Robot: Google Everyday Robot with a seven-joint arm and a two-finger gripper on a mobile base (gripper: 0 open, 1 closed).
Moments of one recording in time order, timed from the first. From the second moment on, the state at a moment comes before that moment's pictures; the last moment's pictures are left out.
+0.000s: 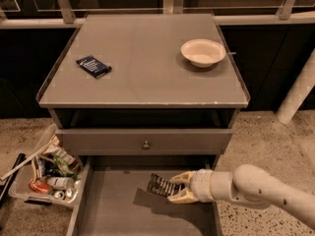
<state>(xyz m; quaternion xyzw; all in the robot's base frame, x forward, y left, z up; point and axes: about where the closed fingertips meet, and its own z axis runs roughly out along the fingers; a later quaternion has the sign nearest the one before) 0.464 -0.081 0.521 -0.58 0.67 0.21 0.42</state>
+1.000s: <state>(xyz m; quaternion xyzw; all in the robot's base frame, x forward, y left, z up) 0.496 -0.107 0.664 -0.64 0.64 0.09 0.42</state>
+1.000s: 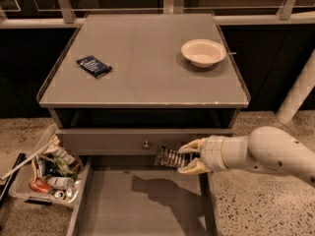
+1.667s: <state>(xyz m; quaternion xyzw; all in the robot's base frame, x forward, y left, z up) 0.493 -0.111 0.684 -0.65 0.62 0.08 0.43</state>
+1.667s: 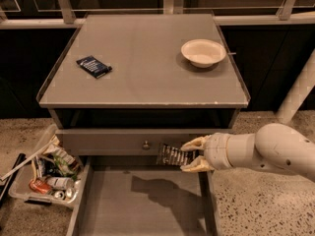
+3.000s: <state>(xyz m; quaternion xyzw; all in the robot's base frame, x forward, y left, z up) 0.539 -0.107 0.873 -0.70 0.52 0.05 0.49</state>
